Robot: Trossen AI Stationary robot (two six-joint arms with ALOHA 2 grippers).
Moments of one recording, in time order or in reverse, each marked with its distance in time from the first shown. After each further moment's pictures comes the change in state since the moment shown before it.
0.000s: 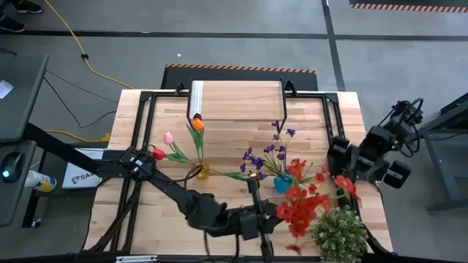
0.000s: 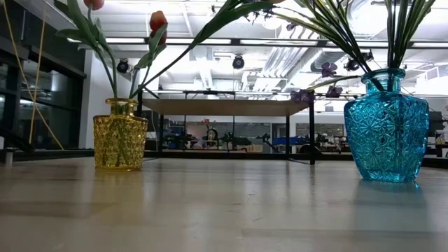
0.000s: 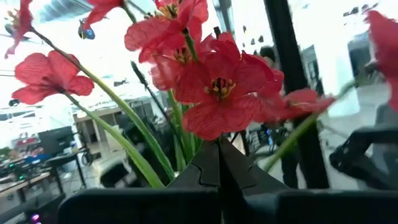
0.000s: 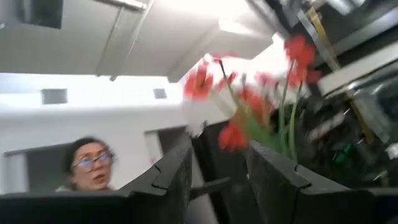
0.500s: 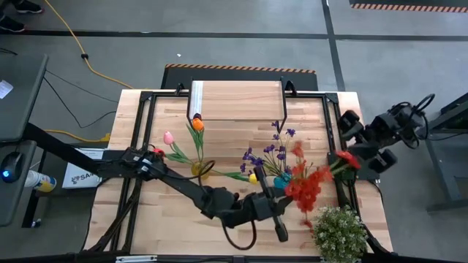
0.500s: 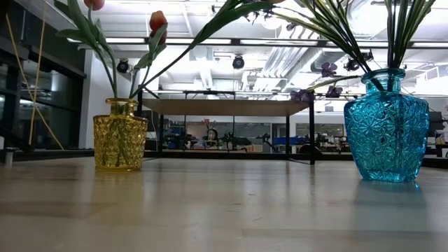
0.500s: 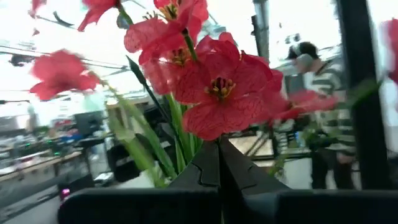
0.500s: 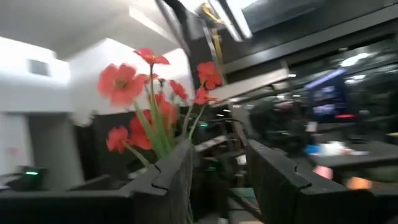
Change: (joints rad) left arm 0.074 0.049 -0.059 0.151 -0.062 -0.032; right arm 0.000 -0.258 0.000 -0.388 0.395 -0.306
